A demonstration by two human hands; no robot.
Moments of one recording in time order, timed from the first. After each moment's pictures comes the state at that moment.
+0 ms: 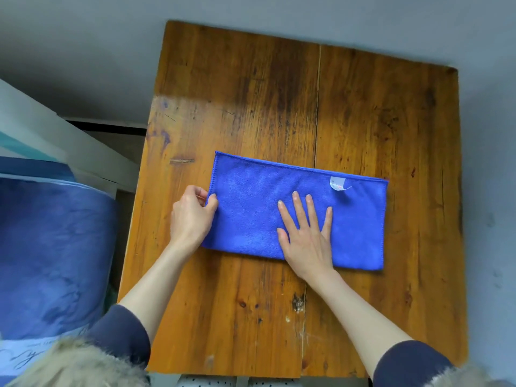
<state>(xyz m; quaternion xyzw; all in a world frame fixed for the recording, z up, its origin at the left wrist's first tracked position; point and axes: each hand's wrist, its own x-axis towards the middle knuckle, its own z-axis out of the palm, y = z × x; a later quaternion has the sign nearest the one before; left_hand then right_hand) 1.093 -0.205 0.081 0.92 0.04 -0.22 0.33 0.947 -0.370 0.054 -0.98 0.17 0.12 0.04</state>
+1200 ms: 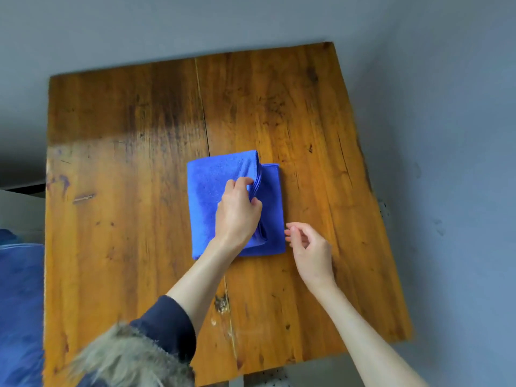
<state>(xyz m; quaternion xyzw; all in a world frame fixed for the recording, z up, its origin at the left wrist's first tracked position) 0.970 -0.423 0.126 0.90 -0.18 -0.25 0.29 0.825 -0.476 0.081 -0.73 0.45 -0.11 0.50</state>
